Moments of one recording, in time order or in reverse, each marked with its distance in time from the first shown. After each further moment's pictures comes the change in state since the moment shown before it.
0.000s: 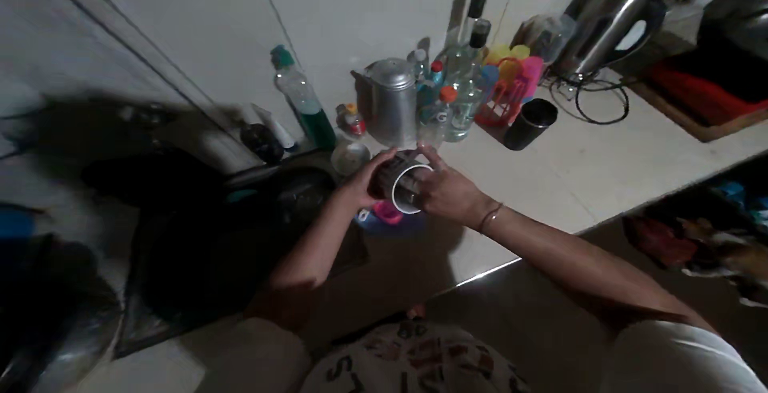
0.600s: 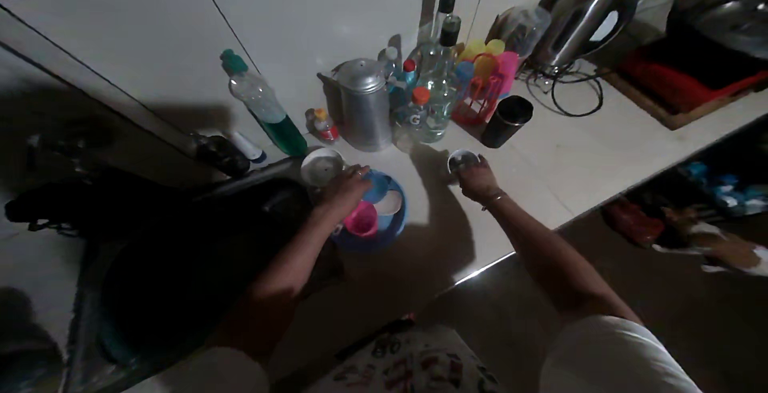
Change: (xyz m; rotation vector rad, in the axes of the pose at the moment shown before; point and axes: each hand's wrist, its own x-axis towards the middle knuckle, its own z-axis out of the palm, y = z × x) left_hand 0.066 -0.031 -0.033 1.888 0.016 0.461; right_hand -0.146 0.101 0.099 0.285 -0.616 0.938
